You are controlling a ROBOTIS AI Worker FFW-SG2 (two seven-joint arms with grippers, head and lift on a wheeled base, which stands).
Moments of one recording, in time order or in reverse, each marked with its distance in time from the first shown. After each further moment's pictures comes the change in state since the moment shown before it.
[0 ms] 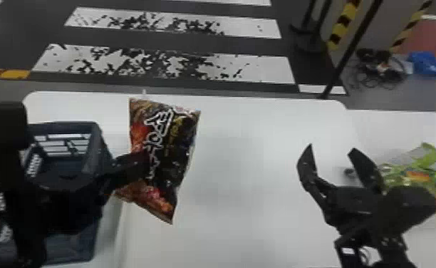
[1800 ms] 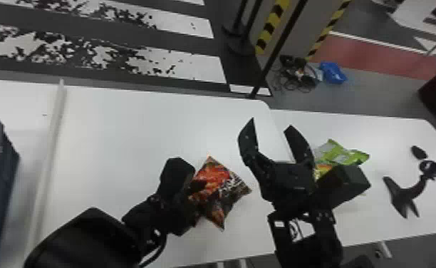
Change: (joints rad) left arm -0.340 -0.055 -0.796 1.144 -0.381 -0.911 0.028; right arm 0.006 -0.004 -0.038 -0.099 -0.063 -0.031 0.002
